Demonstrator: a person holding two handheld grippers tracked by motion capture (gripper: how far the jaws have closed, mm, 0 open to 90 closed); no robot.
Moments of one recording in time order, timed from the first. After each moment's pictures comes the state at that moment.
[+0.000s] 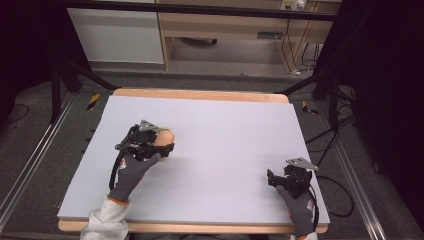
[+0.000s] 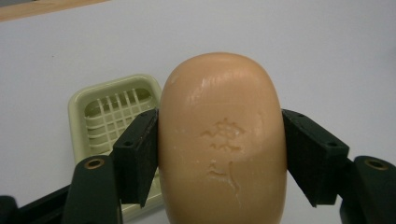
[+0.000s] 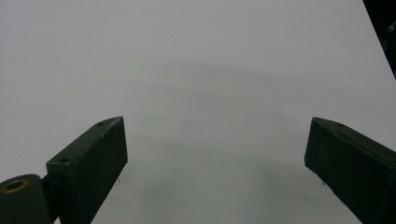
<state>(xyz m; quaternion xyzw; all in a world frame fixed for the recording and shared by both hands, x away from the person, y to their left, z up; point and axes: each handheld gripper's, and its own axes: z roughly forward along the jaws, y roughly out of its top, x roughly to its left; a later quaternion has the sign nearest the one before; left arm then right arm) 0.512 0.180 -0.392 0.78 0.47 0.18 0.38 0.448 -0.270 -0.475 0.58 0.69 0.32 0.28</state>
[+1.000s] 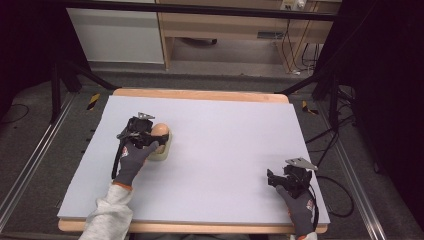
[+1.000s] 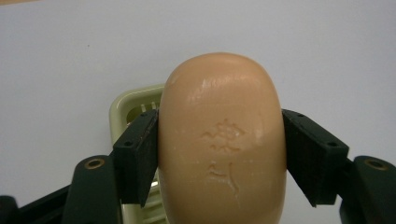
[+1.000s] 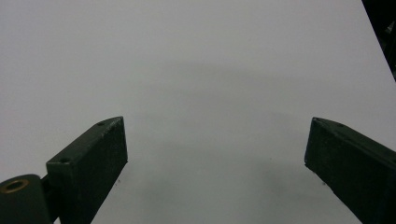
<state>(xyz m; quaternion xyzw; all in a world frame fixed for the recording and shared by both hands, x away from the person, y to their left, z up) 0.559 0.196 -0.413 0.77 0.51 0.18 0.34 0.449 -0.269 -0.476 0.58 0.69 0.32 0.29</state>
